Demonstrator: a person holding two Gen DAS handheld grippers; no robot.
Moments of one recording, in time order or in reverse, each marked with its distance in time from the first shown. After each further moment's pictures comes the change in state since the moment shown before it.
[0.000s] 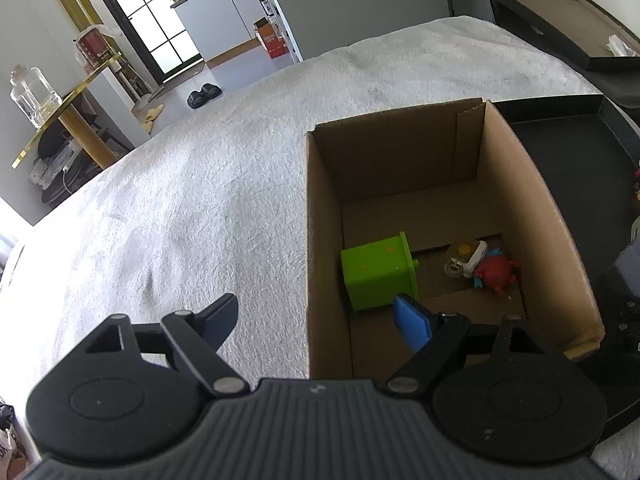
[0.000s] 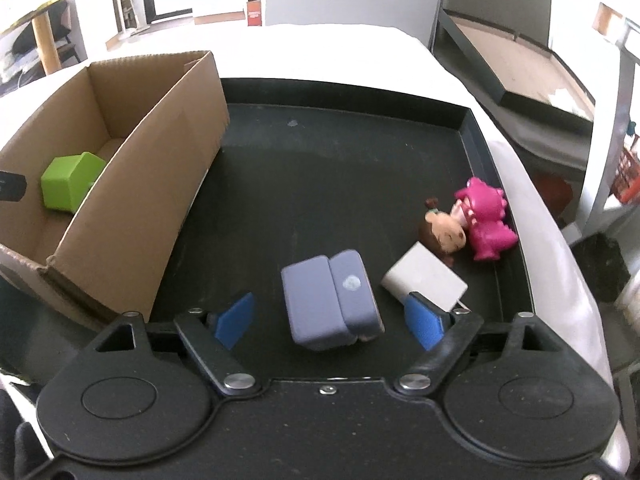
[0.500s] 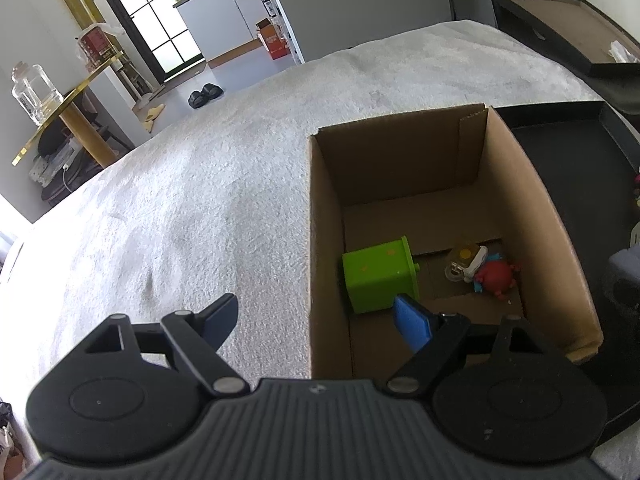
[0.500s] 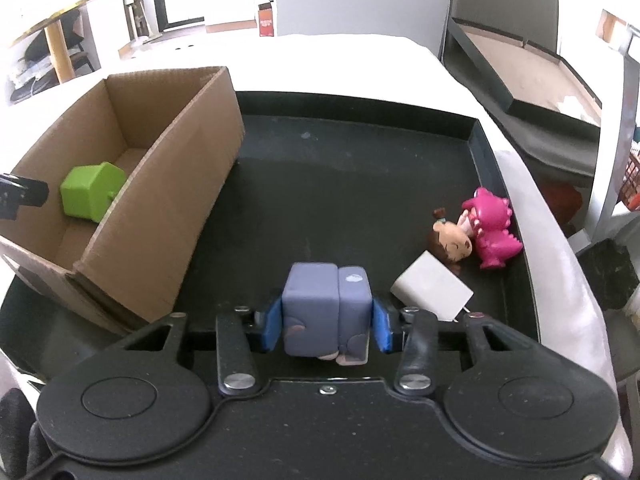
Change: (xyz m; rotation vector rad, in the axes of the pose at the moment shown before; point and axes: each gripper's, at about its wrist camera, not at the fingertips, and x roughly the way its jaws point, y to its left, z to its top) left arm -0.001 0.004 0.000 -0.016 -0.006 -0.006; right arm -0.015 -0.001 0.002 0.006 -0.025 0.050
